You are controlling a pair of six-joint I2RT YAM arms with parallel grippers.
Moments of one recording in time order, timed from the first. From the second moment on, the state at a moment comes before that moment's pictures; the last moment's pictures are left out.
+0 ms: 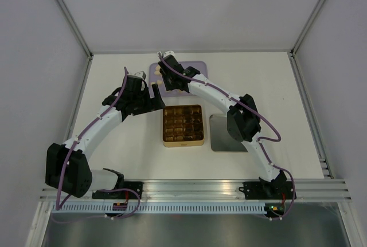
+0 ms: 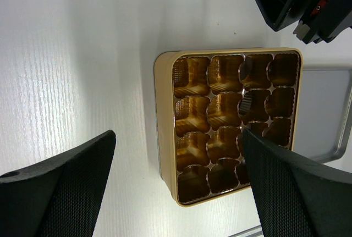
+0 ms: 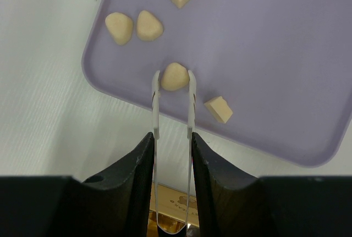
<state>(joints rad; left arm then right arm) -0.34 1.32 0.99 -0.50 0.08 -0.51 0.78 2.34 2.18 -0.62 0.29 0.28</state>
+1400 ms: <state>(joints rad) -0.34 1.30 0.99 -0.50 0.08 -0.51 0.78 2.19 2.05 -0.52 0.32 0.23</state>
